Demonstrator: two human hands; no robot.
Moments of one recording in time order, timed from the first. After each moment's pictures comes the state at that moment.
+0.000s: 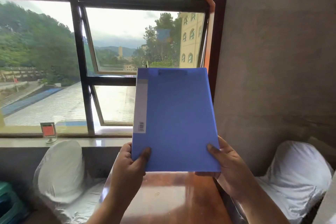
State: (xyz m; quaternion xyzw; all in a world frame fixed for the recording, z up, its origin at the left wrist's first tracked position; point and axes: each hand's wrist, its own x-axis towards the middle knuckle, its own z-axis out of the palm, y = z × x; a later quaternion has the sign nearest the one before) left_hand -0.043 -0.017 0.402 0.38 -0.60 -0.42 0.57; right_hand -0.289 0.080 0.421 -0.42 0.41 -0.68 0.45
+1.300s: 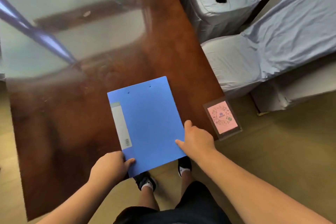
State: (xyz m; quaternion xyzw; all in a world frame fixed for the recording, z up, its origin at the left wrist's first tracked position) left_hand -0.001 0.158 -0.058 0.47 -0.79 -0.23 -0.33; right_hand -0.245 0.299 -0.070 -0.41 0.85 0.07 0.31
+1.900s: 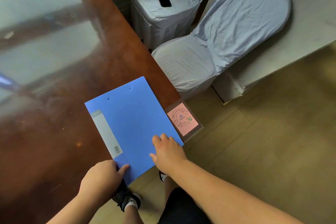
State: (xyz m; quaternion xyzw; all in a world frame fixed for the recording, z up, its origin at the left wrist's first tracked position) left_hand -0.087 0.187 -0.076 0.39 -0.84 -0.22 -0.30; right_hand -0.252 0.338 -0.079 -0.41 0.85 -0.02 0.32
